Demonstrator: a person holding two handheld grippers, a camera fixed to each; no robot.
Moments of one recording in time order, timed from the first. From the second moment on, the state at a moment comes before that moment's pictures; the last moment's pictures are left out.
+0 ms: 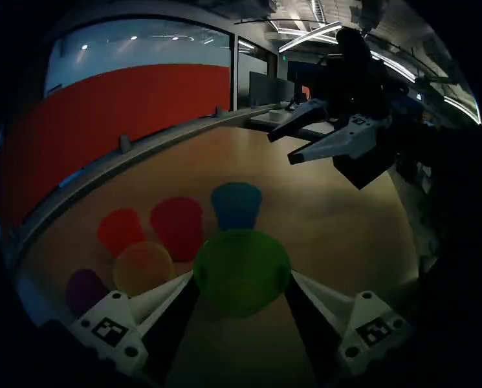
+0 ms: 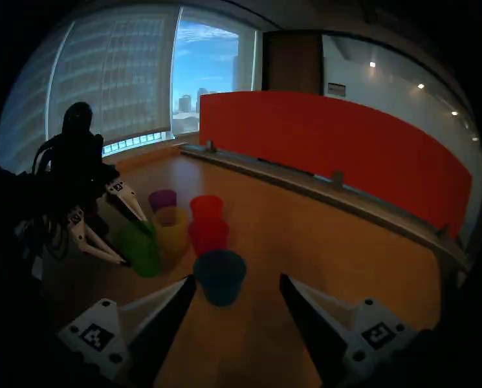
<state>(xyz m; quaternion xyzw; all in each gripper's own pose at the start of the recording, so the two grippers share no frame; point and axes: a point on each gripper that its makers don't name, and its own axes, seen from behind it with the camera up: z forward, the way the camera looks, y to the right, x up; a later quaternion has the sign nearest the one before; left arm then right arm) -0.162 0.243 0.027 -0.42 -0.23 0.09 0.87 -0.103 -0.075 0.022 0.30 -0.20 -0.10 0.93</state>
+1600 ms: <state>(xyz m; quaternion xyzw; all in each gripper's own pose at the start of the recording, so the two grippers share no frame) -0.042 0.138 0.021 -0.33 -0.06 -0.01 0.94 -0.124 -0.118 0.035 0.32 -0.22 -0.12 0.91</state>
